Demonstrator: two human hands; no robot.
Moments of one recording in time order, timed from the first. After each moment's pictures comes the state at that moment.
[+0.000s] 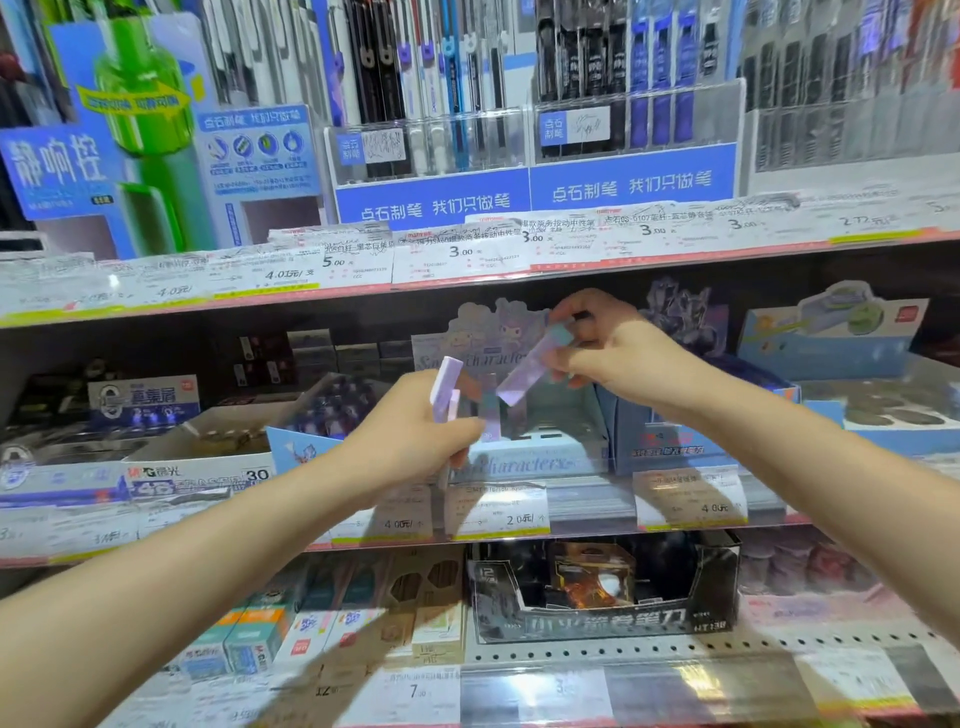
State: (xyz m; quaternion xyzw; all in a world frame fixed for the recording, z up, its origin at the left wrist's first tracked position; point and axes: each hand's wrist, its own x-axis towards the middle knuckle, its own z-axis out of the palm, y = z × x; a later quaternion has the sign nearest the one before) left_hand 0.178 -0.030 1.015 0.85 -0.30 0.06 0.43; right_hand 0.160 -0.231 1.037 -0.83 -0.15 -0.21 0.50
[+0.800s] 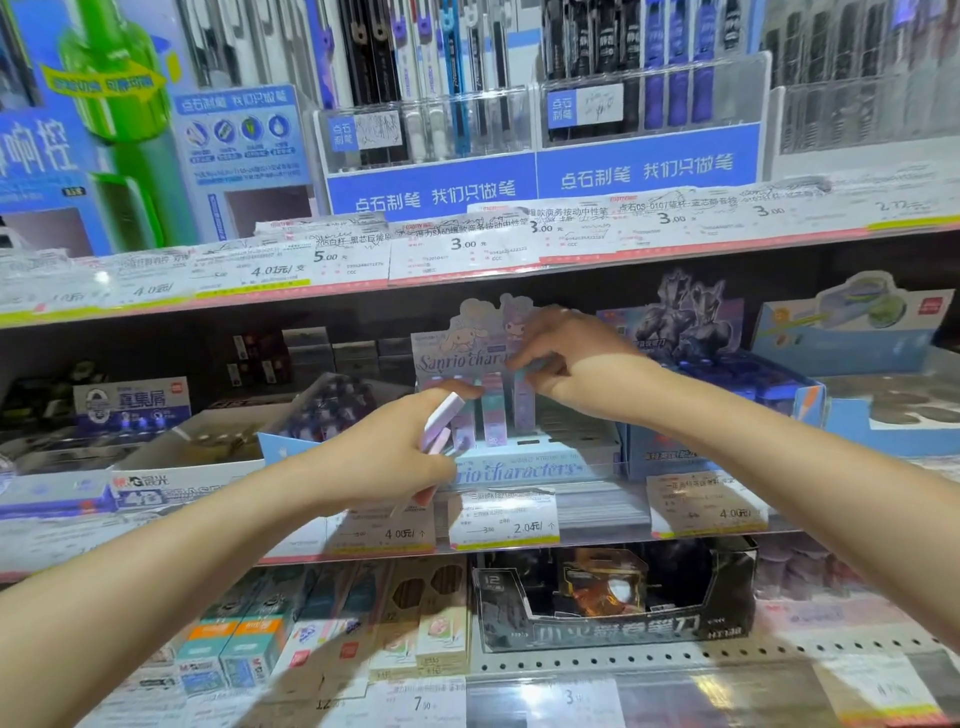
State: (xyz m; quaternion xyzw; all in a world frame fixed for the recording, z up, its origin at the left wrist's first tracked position) left_hand 0.194 -0.014 1.015 0.91 -0.33 0.01 0.25; right_hand 0.193 -0.219 1.032 -0.94 -0.17 -0.26 0.16
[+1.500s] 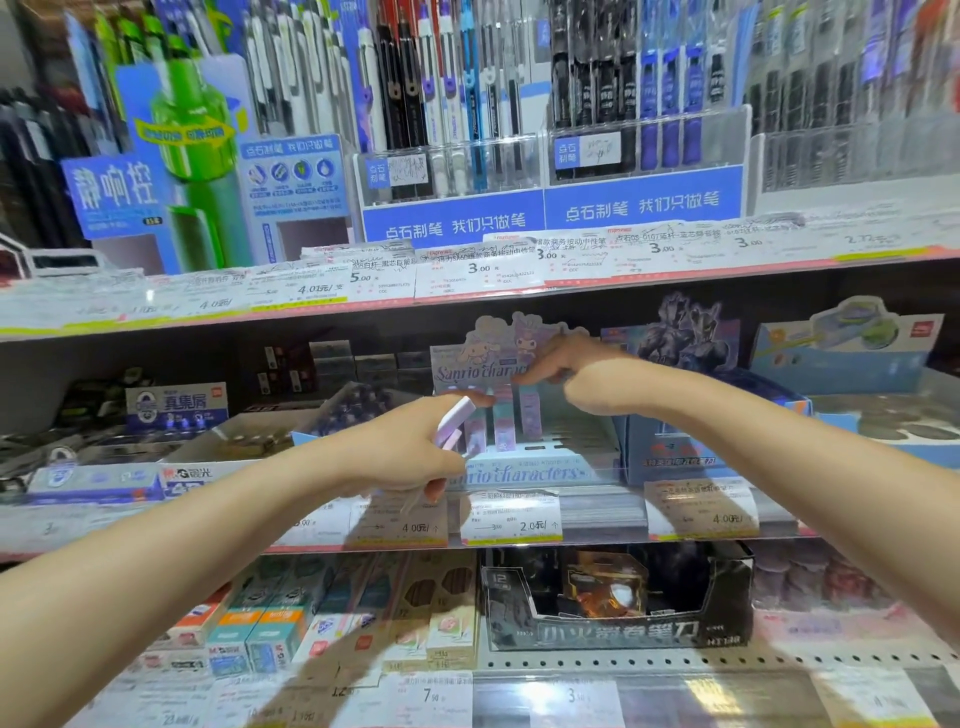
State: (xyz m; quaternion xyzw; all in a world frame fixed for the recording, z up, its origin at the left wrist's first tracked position) left_hand 0.186 -0.013 1.028 0.91 -0.33 -0.04 0.22; right_hand 0.181 -0.219 1.046 -0.96 -0.13 -0.12 0.19
